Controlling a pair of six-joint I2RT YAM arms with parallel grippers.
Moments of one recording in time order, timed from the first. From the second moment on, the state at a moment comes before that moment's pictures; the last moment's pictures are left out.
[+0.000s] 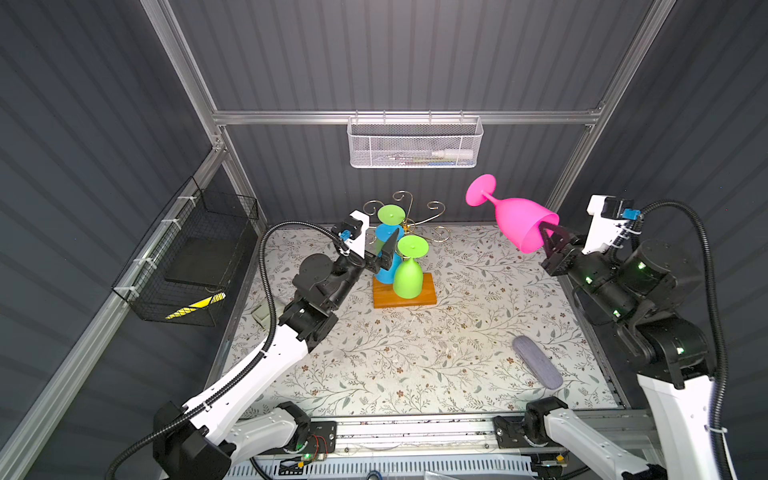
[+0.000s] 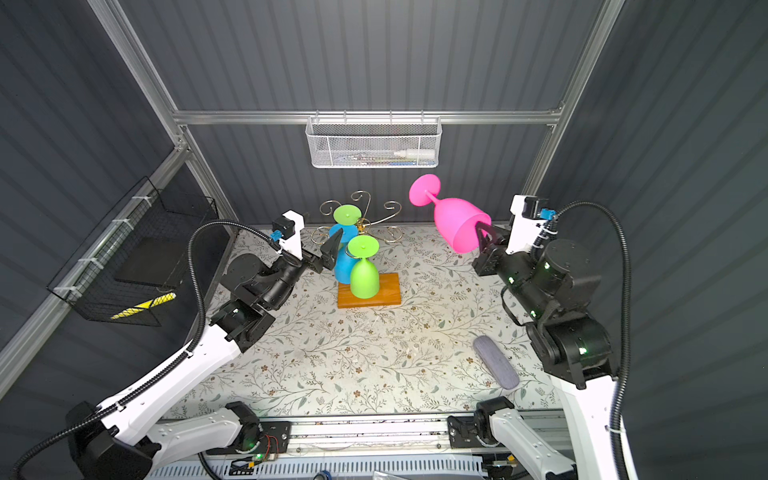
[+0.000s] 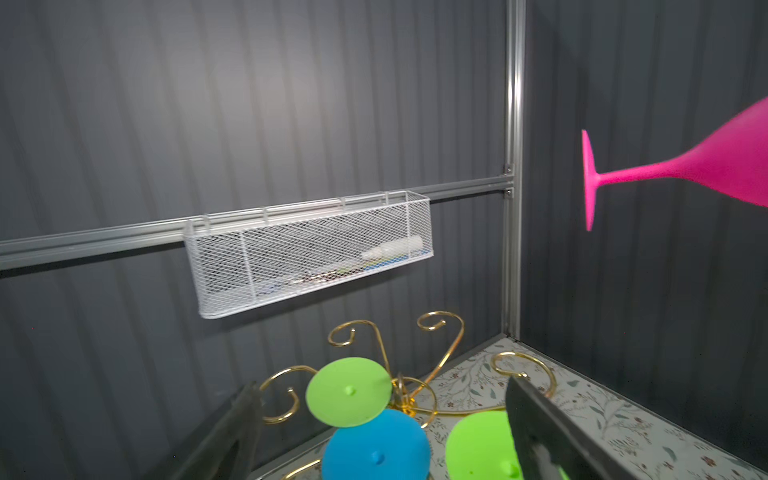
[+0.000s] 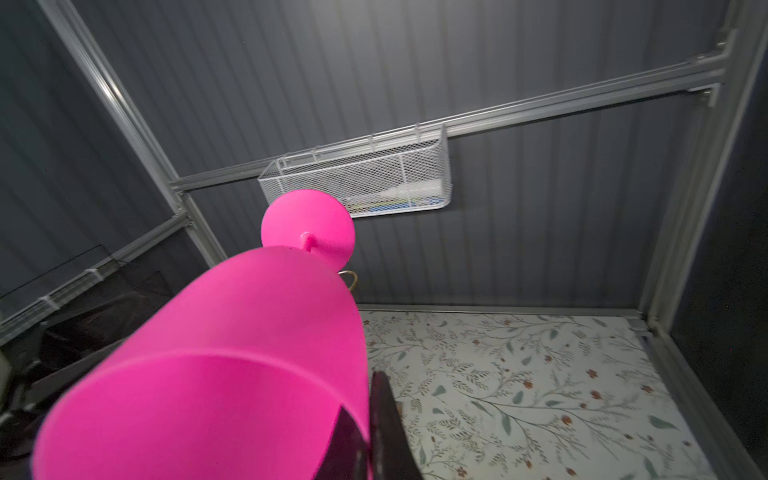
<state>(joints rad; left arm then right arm) -0.66 1.10 1.01 0.37 -0.12 0.13 0.22 0.90 1.50 -0.67 -0.04 0.23</state>
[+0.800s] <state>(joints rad) -0.66 0.80 0.86 0.34 -0.45 0.19 0.19 1.74 1.83 -1.07 0.18 0.06</state>
